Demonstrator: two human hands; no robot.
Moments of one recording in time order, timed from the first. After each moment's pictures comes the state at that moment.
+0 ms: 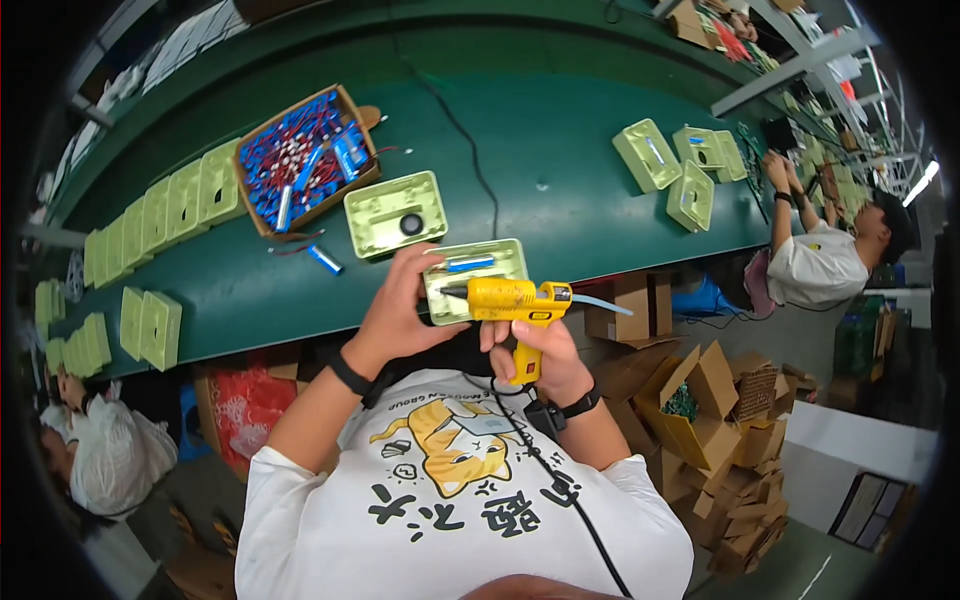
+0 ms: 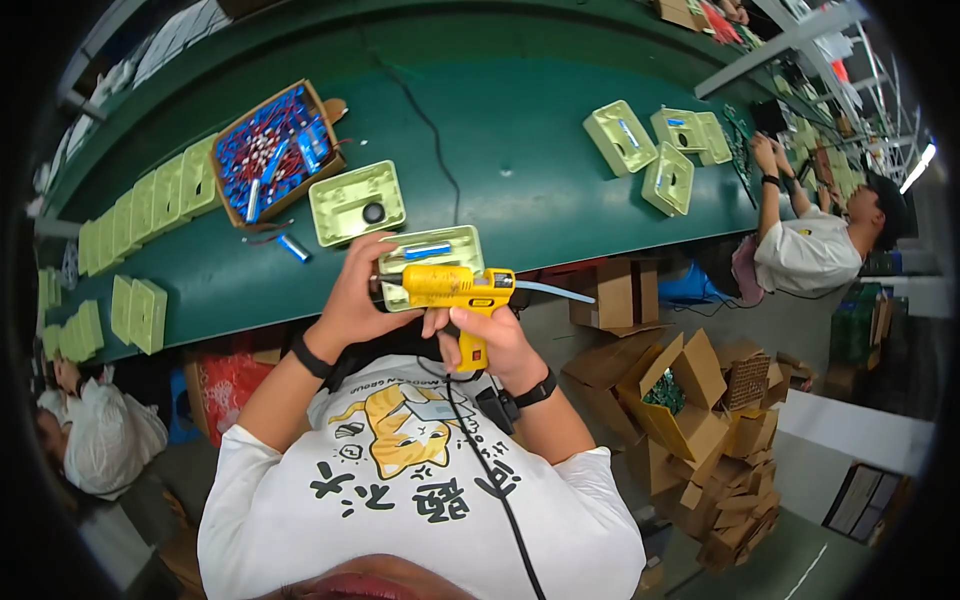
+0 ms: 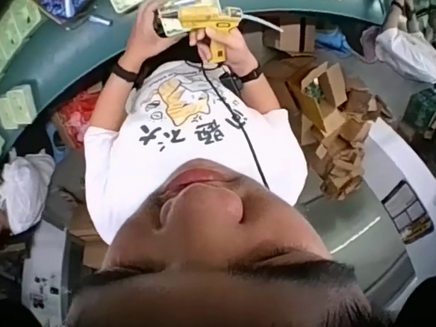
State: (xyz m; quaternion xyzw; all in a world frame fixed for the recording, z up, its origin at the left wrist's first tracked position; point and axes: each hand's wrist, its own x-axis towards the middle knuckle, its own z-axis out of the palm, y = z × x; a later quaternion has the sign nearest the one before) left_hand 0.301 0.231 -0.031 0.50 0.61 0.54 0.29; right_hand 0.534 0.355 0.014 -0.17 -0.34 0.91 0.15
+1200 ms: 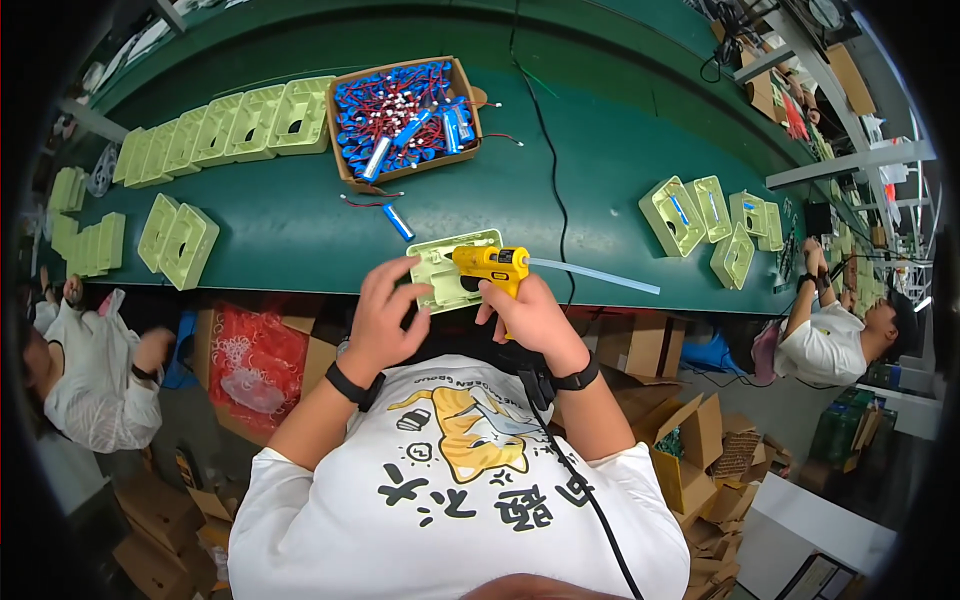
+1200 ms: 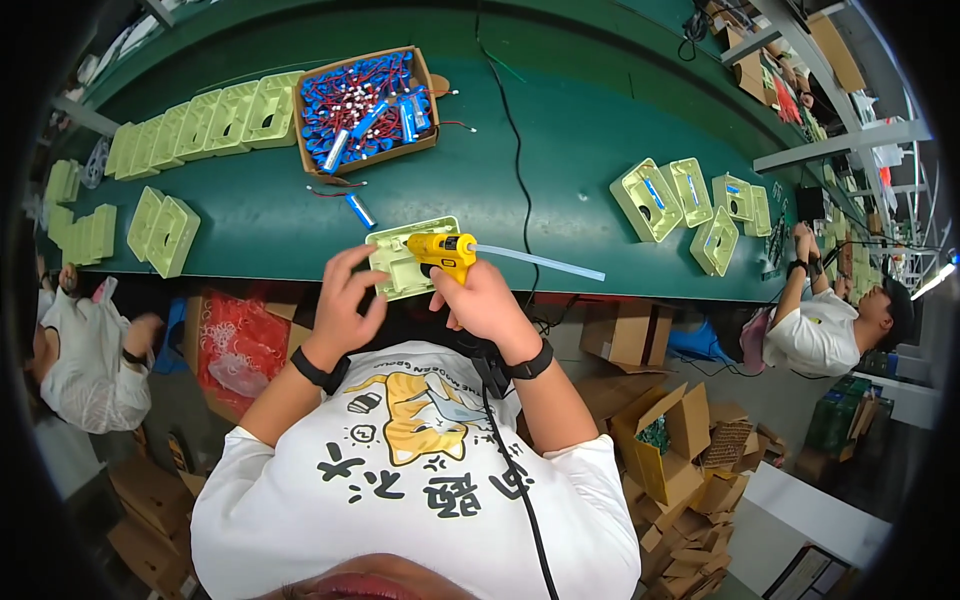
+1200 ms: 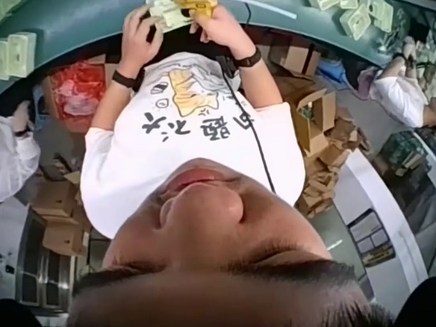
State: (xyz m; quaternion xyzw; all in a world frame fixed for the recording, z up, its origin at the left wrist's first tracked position) left_hand 0.268 0.115 -0.045 0.50 0.76 0.41 0.01; right_hand 0.419 0.342 0.015 -0.31 -0.65 0.68 -0.09
